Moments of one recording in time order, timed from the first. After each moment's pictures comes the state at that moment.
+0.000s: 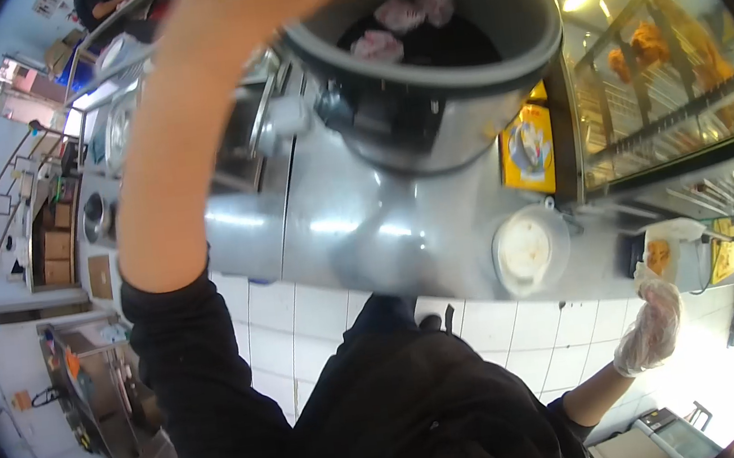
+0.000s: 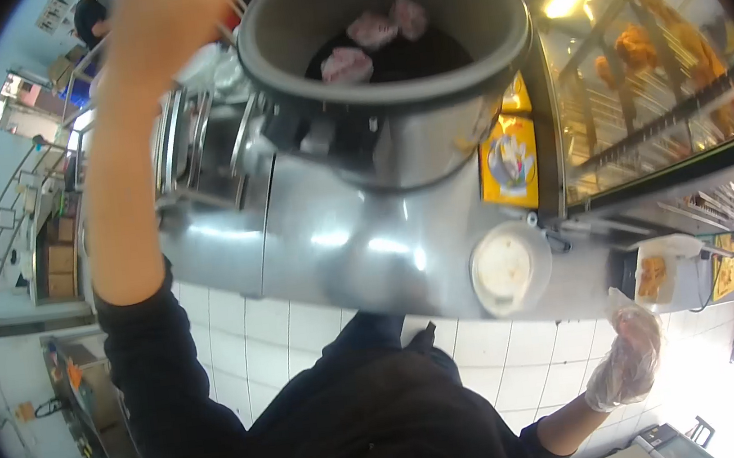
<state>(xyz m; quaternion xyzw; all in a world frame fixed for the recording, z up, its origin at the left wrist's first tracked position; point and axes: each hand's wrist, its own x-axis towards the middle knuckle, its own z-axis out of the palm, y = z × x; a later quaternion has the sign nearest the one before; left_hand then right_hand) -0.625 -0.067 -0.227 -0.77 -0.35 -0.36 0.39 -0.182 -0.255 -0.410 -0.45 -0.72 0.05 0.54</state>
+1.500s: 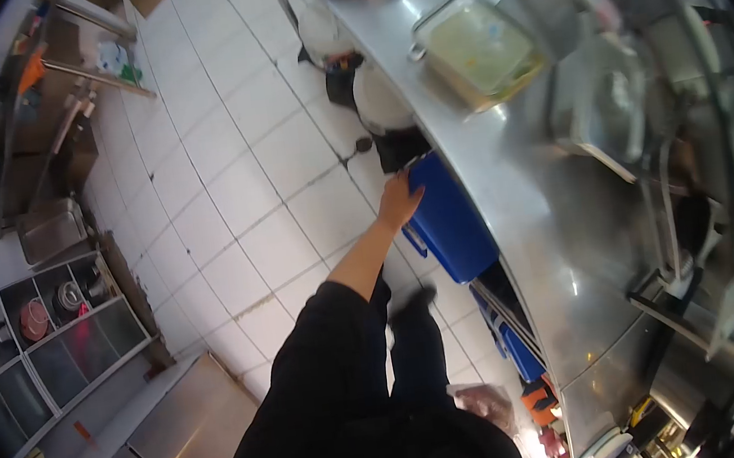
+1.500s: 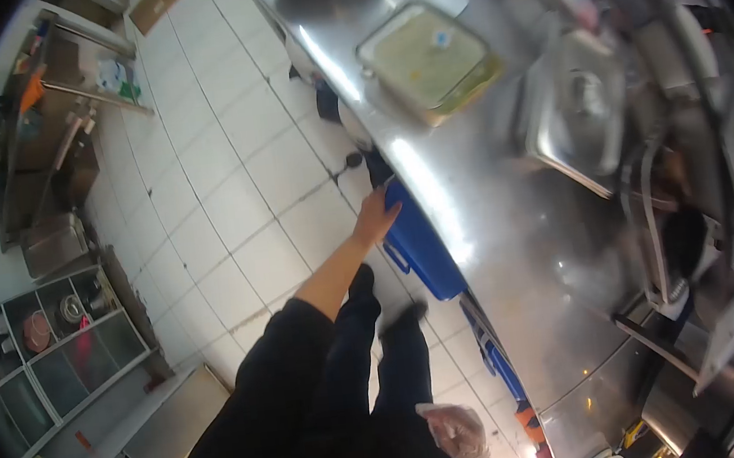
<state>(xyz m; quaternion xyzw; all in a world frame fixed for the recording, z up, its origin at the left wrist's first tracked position) -1.104 -0.513 -0.967 -0.17 -0.88 -0.40 -0.18 -0.760 -0.465 -0.644 -0.28 -0.75 0.60 -0.08</state>
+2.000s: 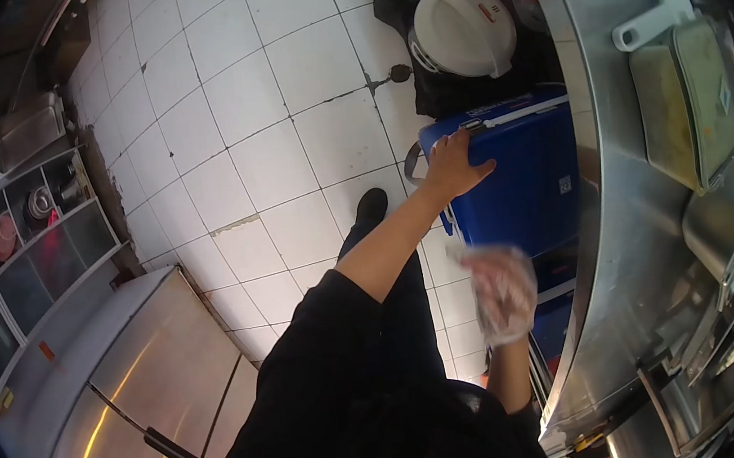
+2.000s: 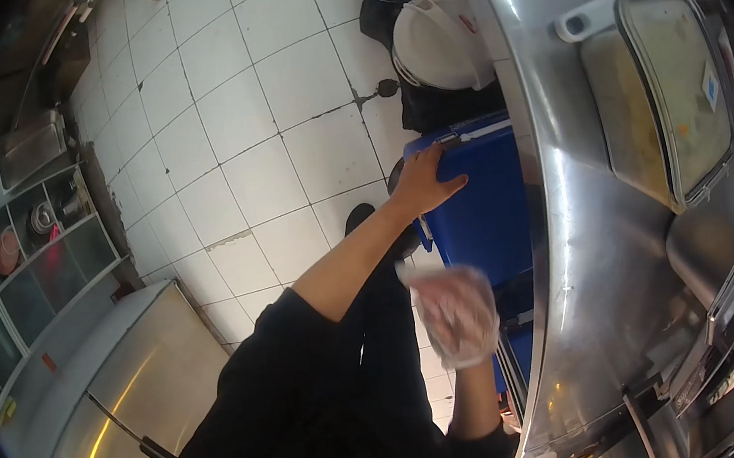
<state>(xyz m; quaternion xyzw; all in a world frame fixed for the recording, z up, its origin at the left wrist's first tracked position) -1.118 -0.507 -0.951 -0.06 -0.86 -0.43 -0.27 -0.998 -0.436 -0.755 0.03 -0.79 0.61 -0.03</state>
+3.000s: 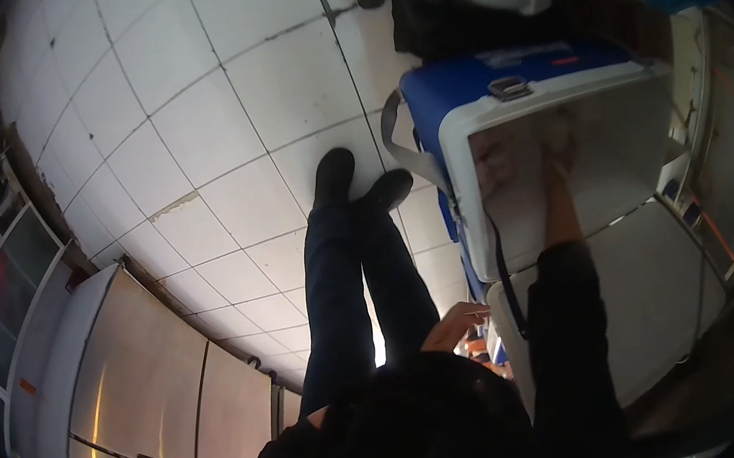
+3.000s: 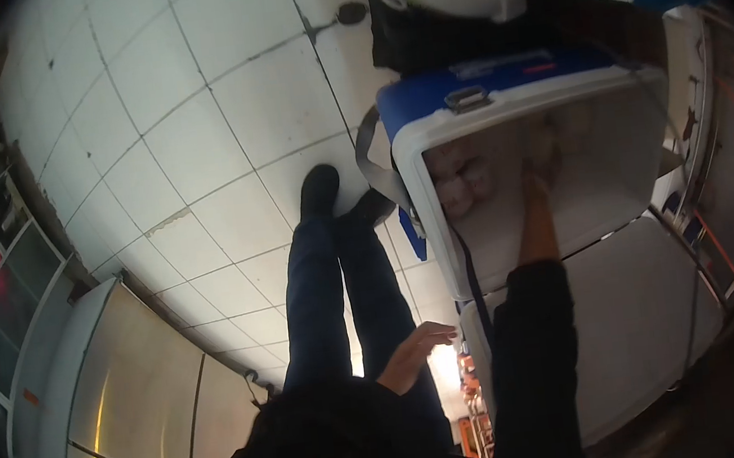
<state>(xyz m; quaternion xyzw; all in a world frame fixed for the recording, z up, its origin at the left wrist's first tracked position) -0.841 -0.541 -0.939 0.23 -0.28 -0.85 -0.38 -0.966 -0.169 -1.202 -0.24 -0.96 0.04 -0.12</state>
